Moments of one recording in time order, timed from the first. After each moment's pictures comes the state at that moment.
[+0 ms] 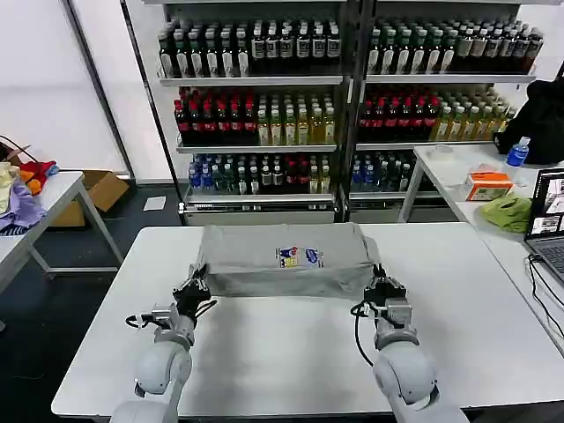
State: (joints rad) left arm 1.05 -1.39 -0.45 -1.63 -0.27 0.25 -0.07; right arm -0.99 1.30 0.27 1.82 0.21 -0.51 0.37
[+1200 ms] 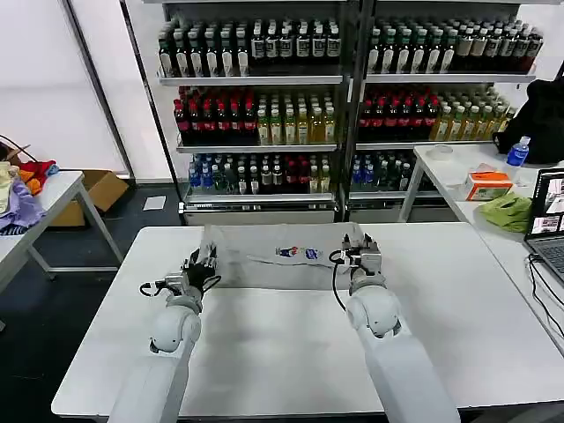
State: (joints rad) left arm 0.88 -1.39 -0.41 -1.48 -0.28 0.33 -0.13; right arm -0.77 1.43 0.23 1.58 0.32 -0.48 0.45
